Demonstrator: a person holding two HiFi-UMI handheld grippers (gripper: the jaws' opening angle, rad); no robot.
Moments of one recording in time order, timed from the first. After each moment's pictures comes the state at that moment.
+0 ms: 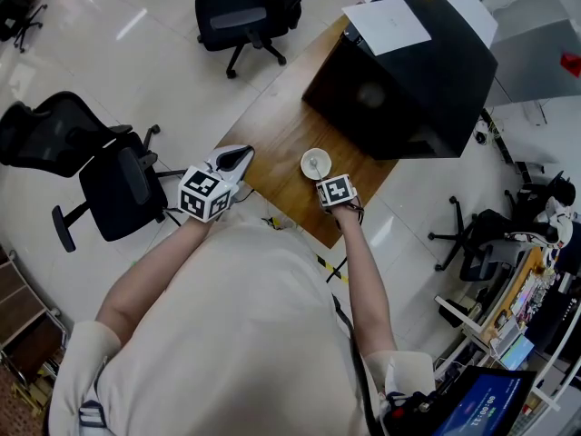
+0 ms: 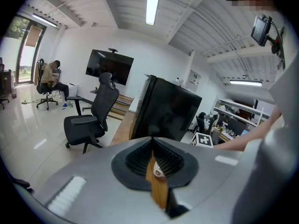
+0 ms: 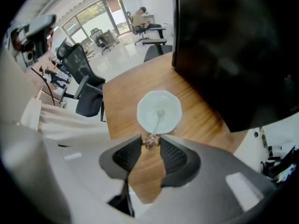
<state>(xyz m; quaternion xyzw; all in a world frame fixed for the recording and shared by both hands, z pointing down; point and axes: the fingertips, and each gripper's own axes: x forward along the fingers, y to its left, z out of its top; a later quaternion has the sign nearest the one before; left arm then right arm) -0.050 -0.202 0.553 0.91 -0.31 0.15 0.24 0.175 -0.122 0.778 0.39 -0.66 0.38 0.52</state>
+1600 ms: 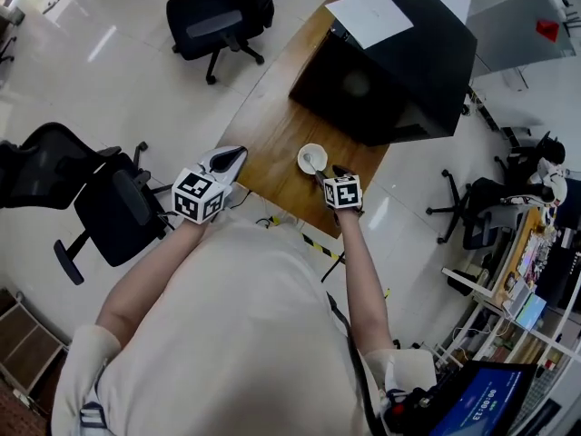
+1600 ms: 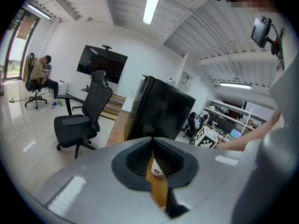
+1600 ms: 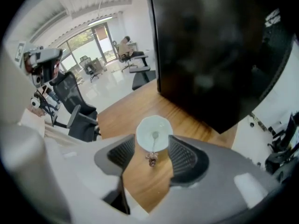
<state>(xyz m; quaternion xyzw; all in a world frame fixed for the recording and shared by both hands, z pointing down) -0.070 -0.215 0.551 0.93 -0.25 0.14 0.24 0.168 -0.142 0.725 0.52 -0.68 0.36 0.38</state>
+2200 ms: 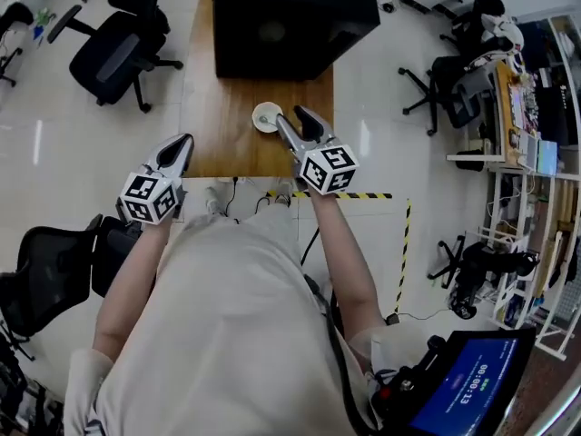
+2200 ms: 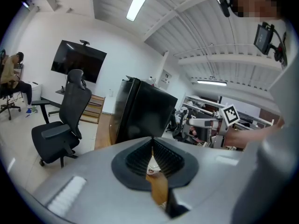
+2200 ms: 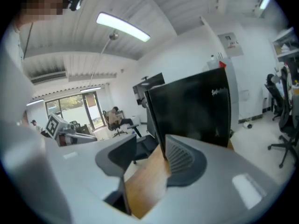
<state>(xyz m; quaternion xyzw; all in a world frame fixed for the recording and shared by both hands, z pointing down) -0.082 -0.243 0.537 0.96 -0.12 0.15 0.21 0.118 -0.156 0.504 0.71 -0.68 0.20 0.01</state>
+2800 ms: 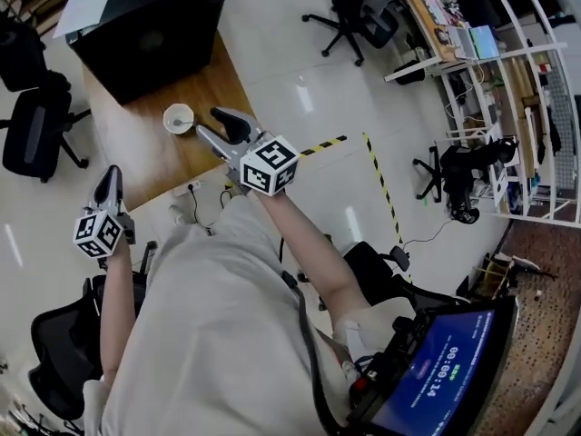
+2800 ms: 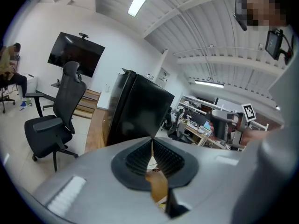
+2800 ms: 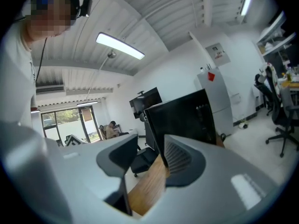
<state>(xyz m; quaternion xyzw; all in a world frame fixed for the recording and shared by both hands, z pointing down) -0.075 -0.230 0.565 0.95 -0.10 0.15 0.24 0.100 -0.076 0.461 0.73 -0.66 0.17 -0.07</state>
